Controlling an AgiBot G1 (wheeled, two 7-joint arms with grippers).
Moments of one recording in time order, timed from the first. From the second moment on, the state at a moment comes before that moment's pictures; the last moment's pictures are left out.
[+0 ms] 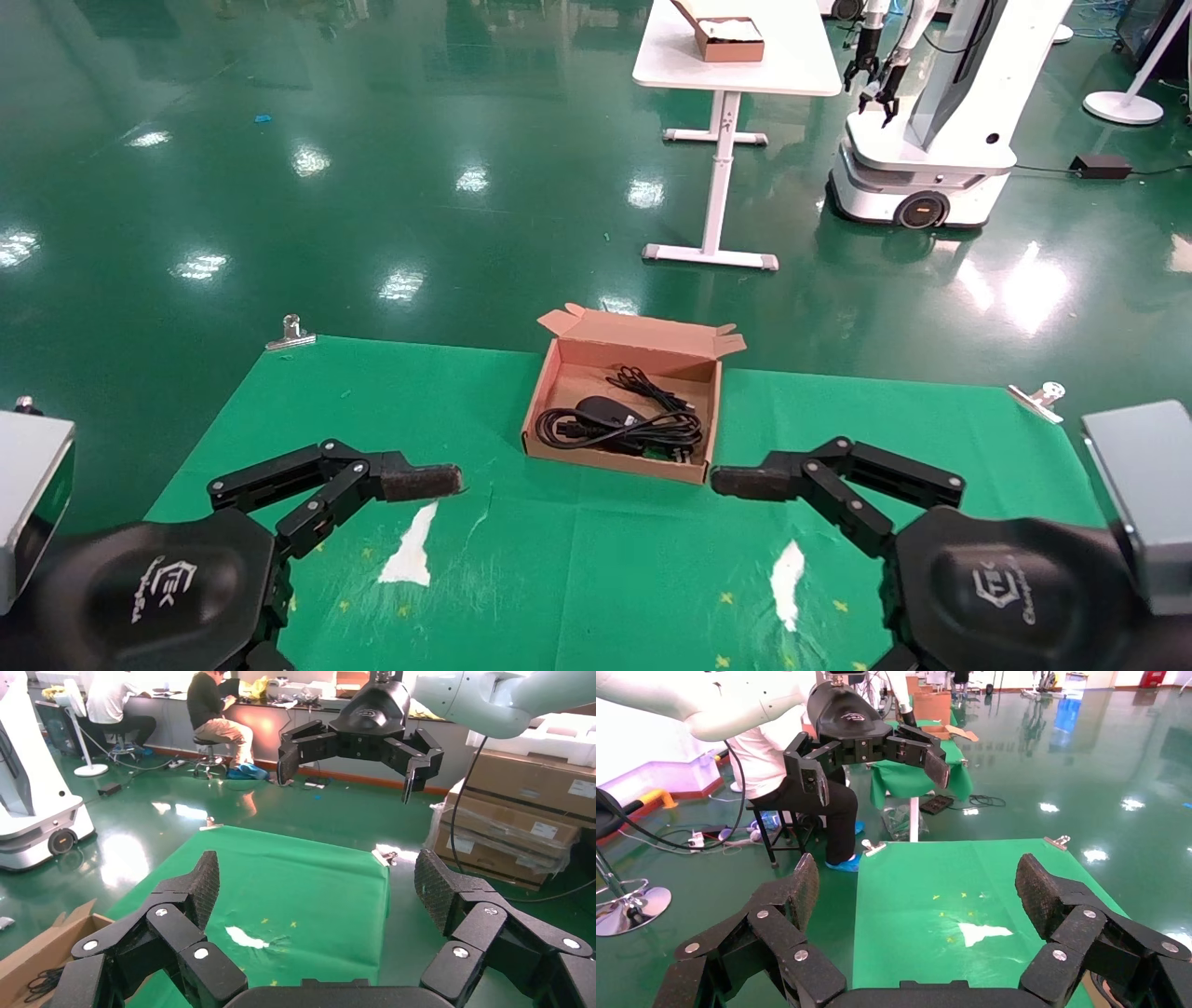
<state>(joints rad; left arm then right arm) -1.07 0.60 0.27 -1.29 0.72 1.50 -0.19 1.06 -0.62 -0.27 1.28 -0.72 -1.50 0.19</state>
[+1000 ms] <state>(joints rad) -1.07 0.61 0.28 -1.28 0.73 1.50 -0.19 1.07 -0.61 -0.28 1.28 -0.73 -1.50 0.19</state>
